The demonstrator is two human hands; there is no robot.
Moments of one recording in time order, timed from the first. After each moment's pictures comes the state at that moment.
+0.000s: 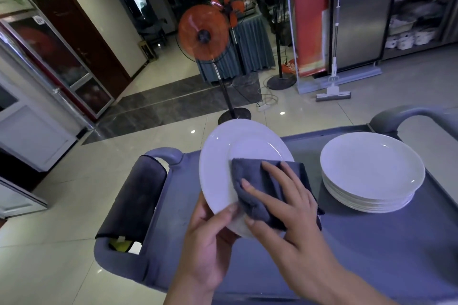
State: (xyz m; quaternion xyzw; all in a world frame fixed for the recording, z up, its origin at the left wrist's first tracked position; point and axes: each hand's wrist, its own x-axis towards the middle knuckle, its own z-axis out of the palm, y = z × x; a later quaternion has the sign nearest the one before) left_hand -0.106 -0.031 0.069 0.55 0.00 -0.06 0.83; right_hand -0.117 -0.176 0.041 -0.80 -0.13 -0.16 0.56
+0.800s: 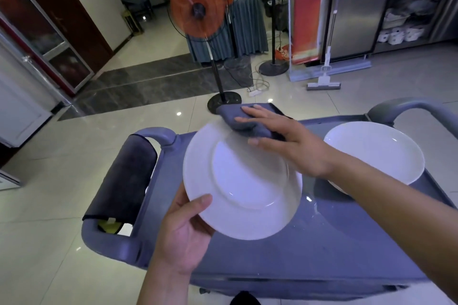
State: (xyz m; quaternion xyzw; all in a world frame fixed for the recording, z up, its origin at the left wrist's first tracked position) left_hand -0.089 0.031 0.046 0.47 0.02 -0.10 0.88; right_hand -0.003 -0.200 0.082 -0.80 -0.25 0.02 0.54
